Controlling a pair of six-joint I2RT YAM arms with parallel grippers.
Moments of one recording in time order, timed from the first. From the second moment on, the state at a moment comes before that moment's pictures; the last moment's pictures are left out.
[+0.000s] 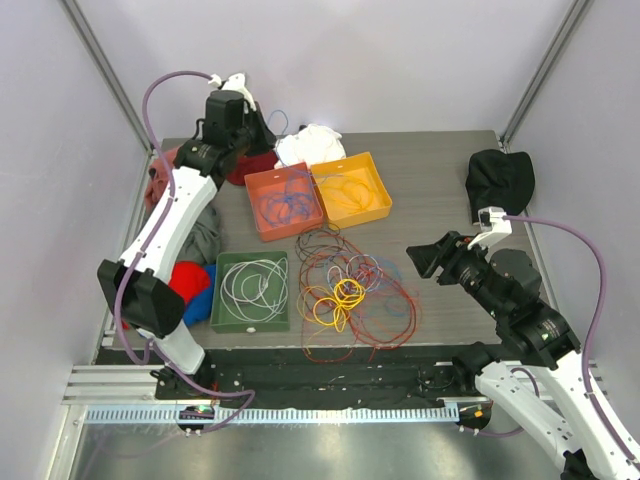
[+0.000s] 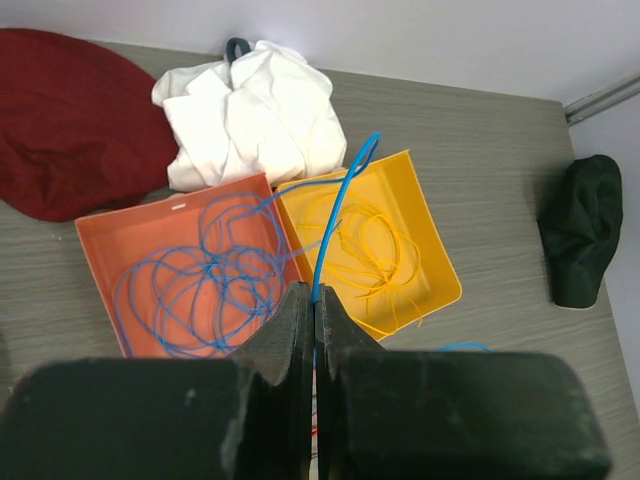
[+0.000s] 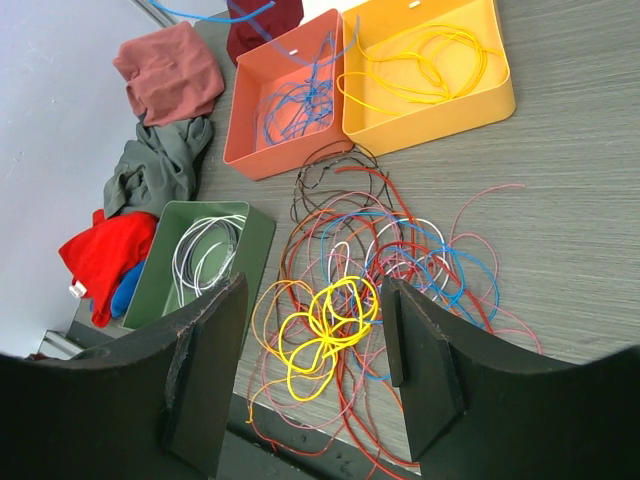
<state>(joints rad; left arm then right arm) -0.35 1.67 1.80 -0.53 -0.02 -0.45 0.50 0.50 0.81 -0.56 0.04 0.57</state>
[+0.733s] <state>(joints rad) -0.31 1.70 1.69 -0.55 -0.15 -0.37 0.50 0.48 0.79 -0.57 0.07 0.55</state>
